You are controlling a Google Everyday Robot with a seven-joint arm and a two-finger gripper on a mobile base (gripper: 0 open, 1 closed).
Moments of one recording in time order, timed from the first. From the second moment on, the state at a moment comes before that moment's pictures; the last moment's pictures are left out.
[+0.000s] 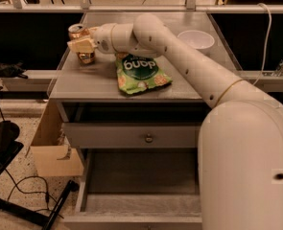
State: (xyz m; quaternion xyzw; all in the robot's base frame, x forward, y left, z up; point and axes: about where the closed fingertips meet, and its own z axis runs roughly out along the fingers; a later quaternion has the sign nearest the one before) arm 0.778 0.195 0.893 -0.45 0.62 0.35 0.53
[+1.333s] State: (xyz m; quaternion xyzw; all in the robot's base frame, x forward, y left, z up) arm 0.561 0.100 0.977 -0.47 0.57 0.39 0.56
